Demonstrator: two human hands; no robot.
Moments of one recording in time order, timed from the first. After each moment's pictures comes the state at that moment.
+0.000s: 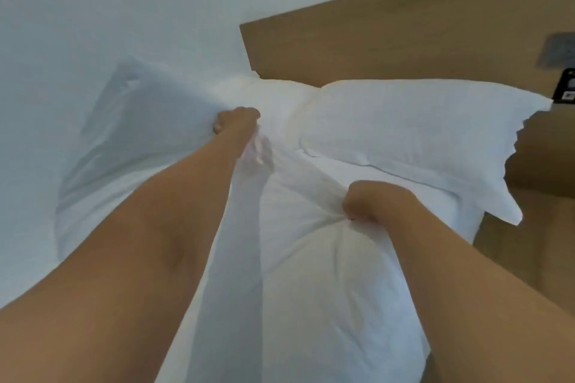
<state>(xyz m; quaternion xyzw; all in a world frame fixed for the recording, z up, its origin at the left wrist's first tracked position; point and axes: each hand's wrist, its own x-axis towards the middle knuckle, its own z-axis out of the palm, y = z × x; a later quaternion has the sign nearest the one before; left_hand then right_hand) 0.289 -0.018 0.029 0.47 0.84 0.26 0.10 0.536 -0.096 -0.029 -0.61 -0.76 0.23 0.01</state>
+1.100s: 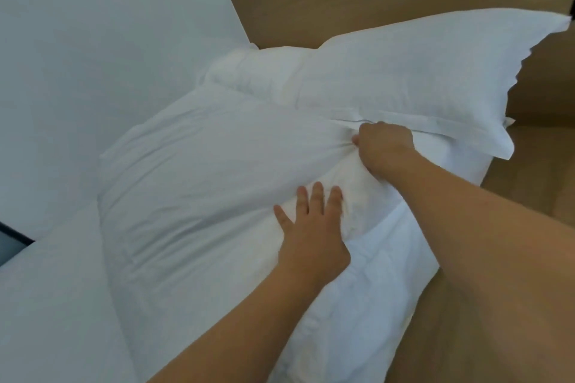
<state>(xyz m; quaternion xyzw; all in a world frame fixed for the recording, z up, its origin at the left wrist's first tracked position) 0.496 -0.231 -0.125 0.68 0.73 -0.03 -0.02 0.610 -0.058 -0.102 -0.59 -0.79 0.02 0.17</state>
